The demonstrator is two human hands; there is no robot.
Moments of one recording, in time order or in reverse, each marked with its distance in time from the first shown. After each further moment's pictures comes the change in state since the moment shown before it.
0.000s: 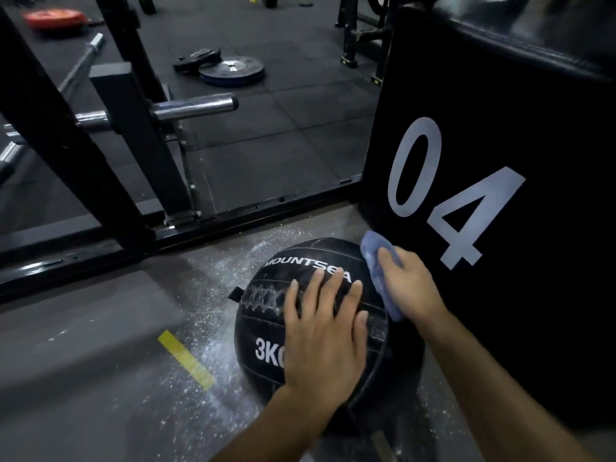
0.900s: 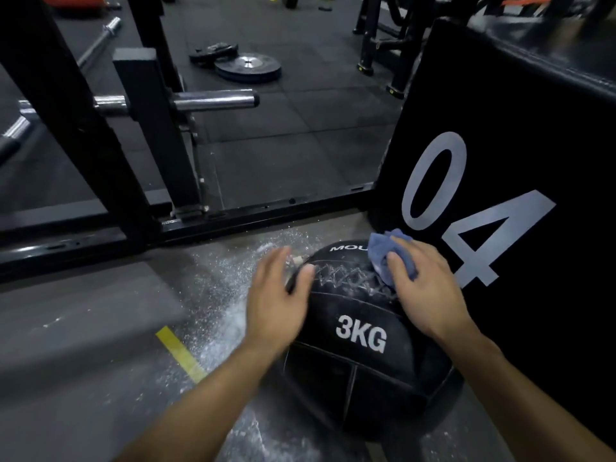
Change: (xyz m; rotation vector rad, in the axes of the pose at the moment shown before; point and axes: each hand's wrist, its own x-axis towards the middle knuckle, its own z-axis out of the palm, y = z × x) left_hand 0.050 -0.089 -0.005 -0.667 0.011 -0.455; right_hand 0.002 -0.014 -0.013 -0.241 0.033 -0.337
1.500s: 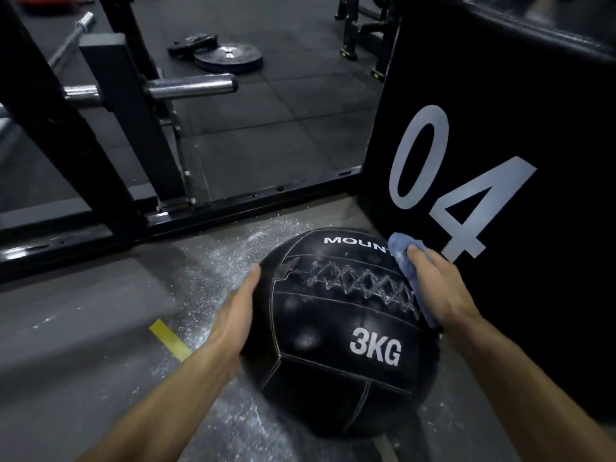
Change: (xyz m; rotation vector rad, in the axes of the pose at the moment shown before) left_hand -0.027 -0.044 -0.027 -0.428 -0.270 -0.562; right_hand -0.031 0.022 -0.003 0.433 -0.008 0.435
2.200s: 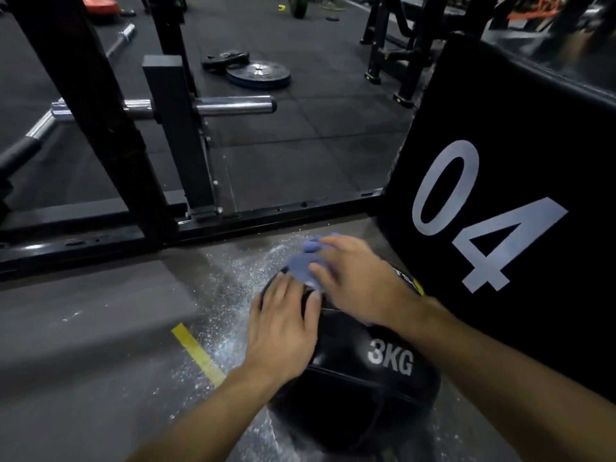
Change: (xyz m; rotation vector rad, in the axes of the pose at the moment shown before) left_hand -0.019 0.013 0.011 0.823 0.257 0.659; right_hand 0.004 -0.091 0.108 -0.786 -0.360 -0.880
